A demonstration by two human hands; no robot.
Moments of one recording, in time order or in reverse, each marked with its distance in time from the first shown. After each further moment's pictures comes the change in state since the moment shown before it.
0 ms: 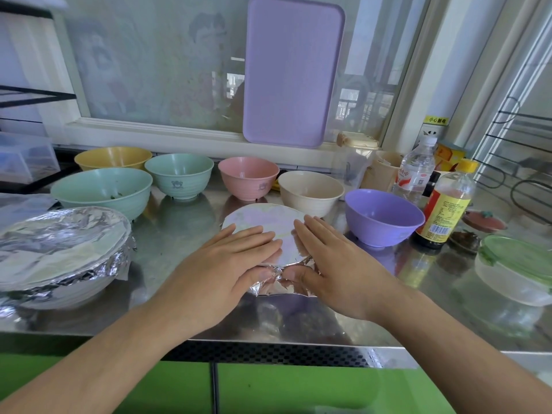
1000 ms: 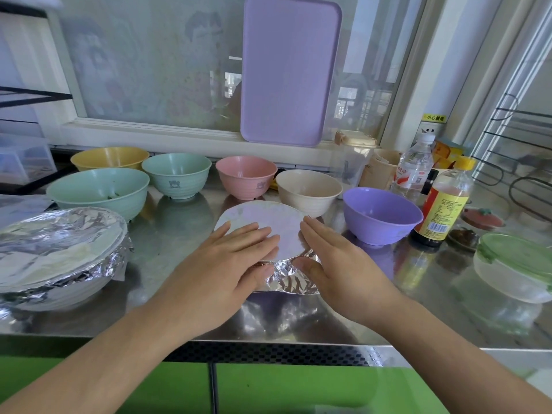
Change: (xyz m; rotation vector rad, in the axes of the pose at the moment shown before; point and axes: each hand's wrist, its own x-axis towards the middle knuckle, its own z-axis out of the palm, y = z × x) left_hand 0.001 0.008 -0.001 0.009 0.000 -0.037; right_hand -0.005 0.010 0.021 0.158 0.225 0.015
